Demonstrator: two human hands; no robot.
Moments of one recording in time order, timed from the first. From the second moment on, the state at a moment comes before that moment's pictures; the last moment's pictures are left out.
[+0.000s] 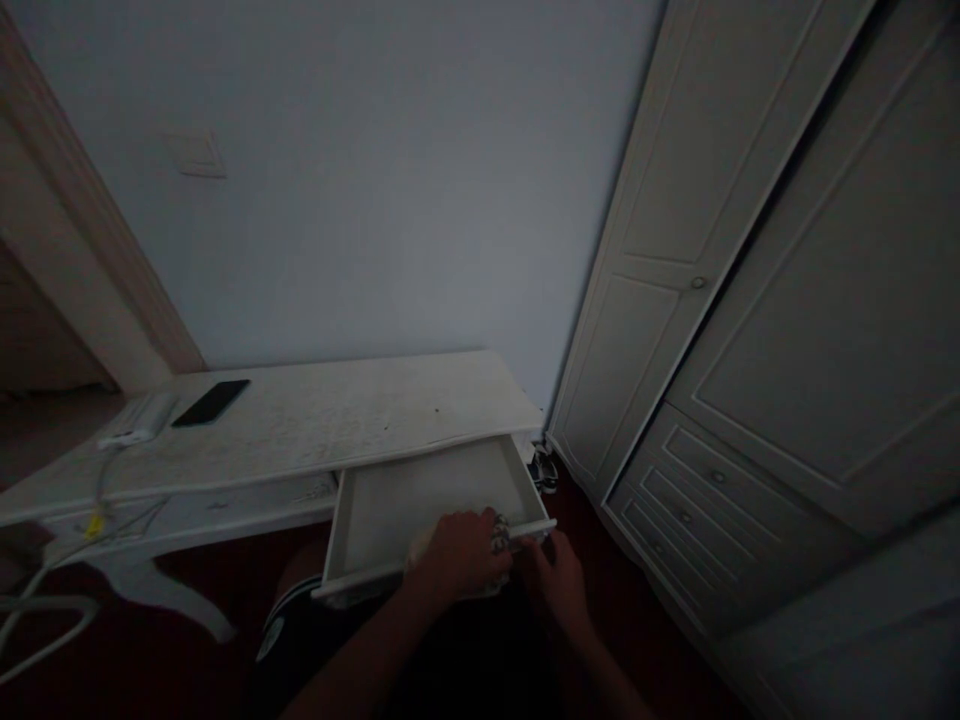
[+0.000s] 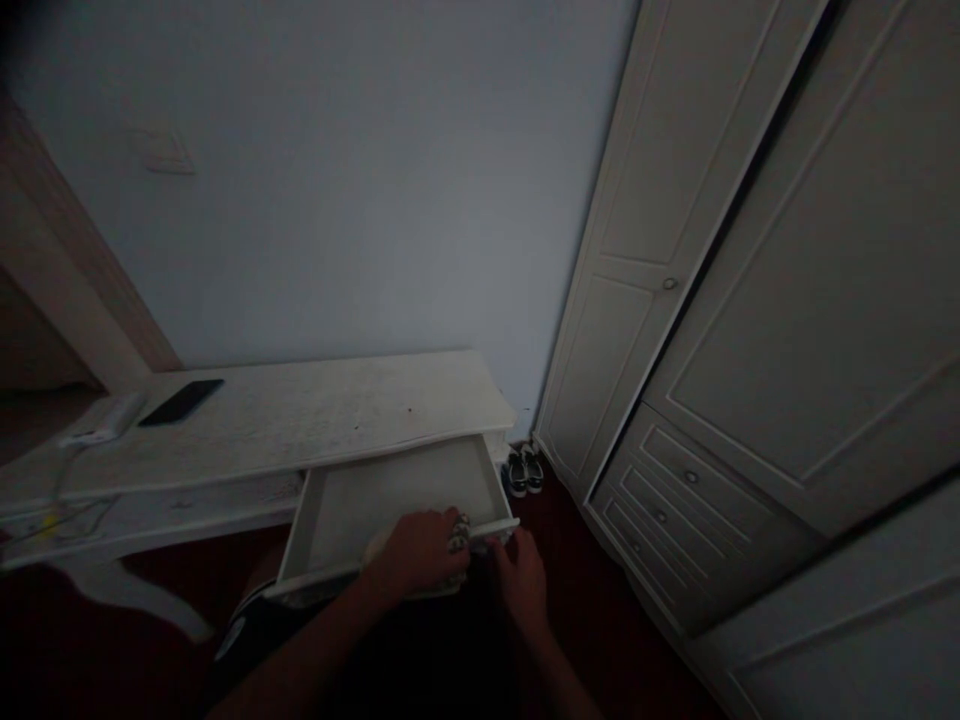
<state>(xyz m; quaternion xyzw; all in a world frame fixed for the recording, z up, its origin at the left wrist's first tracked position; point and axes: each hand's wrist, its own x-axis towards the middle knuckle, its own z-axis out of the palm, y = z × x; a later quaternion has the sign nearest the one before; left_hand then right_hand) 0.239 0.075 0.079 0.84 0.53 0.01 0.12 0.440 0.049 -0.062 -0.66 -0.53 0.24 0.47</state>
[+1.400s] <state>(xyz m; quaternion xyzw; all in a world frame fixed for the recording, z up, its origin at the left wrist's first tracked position) 0.079 0.019 0.029 0.87 0.45 0.07 -0.18 0.438 0.048 -0.047 -0.66 -0.53 0.26 0.47</state>
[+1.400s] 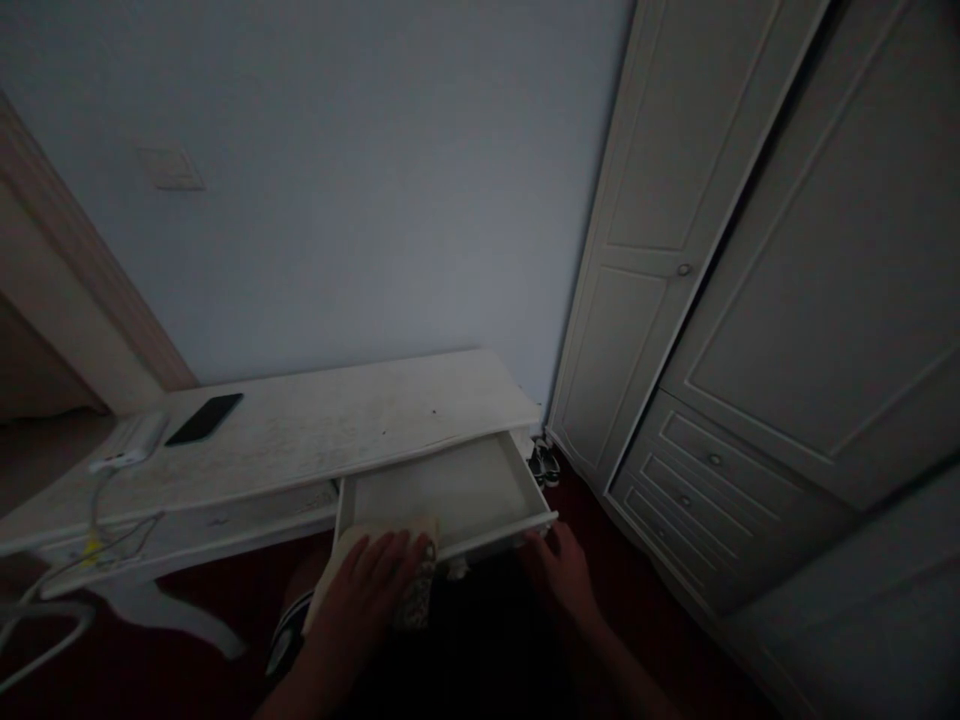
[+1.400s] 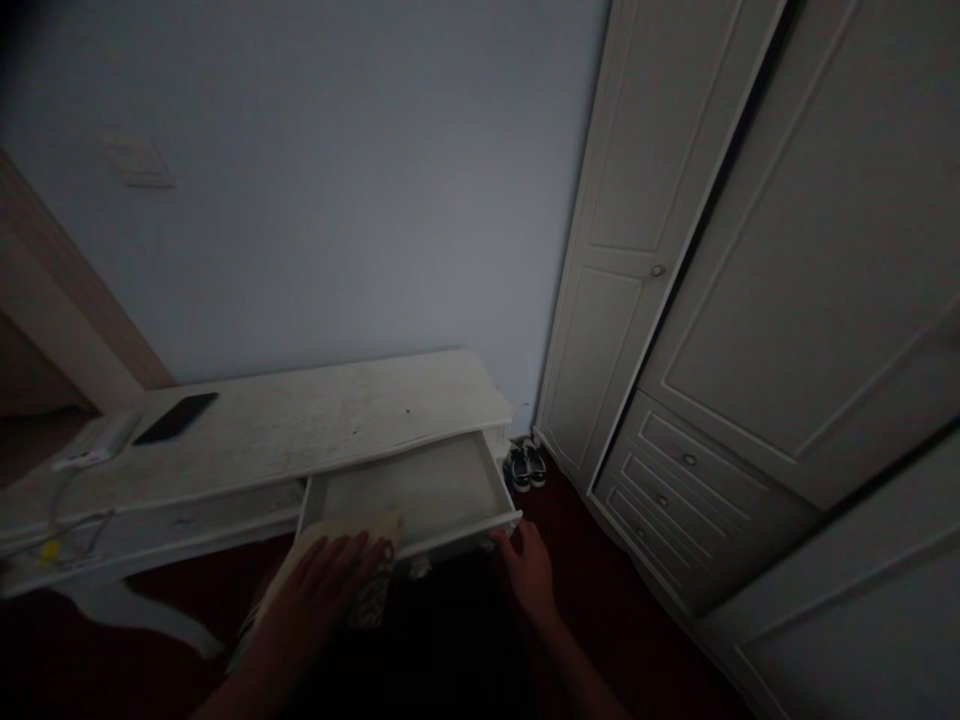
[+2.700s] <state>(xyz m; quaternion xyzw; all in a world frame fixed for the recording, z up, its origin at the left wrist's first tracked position) 0.236 0.091 0.086 0.87 0.46 0.01 0.19 0.438 0.050 -0.052 -0.65 -0.53 0.26 0.48</state>
